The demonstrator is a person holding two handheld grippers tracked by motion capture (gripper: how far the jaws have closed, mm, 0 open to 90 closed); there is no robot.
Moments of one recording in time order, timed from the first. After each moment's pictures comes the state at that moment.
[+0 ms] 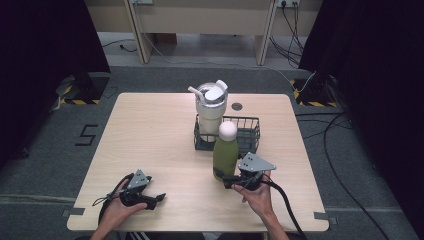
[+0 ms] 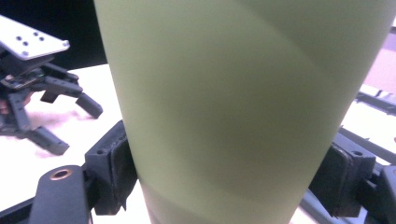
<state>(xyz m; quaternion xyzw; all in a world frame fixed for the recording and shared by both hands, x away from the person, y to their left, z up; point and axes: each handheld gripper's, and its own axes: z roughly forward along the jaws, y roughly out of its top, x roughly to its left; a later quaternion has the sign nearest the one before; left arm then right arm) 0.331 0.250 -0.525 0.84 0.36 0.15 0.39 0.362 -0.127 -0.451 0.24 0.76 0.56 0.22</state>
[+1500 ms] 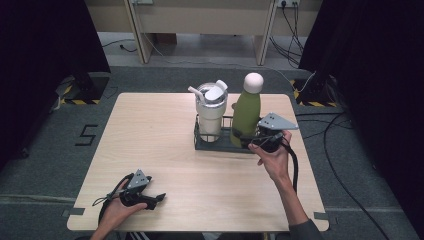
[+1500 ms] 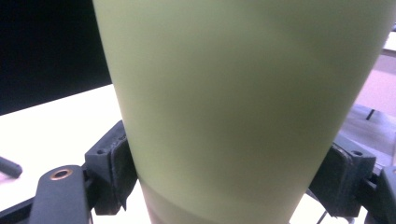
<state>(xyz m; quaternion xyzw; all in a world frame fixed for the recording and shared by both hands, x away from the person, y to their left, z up) 0.331 0.250 -0.525 0.84 0.36 0.15 0.39 0.428 -0.165 -0.370 0.30 0.74 0.54 0.26</state>
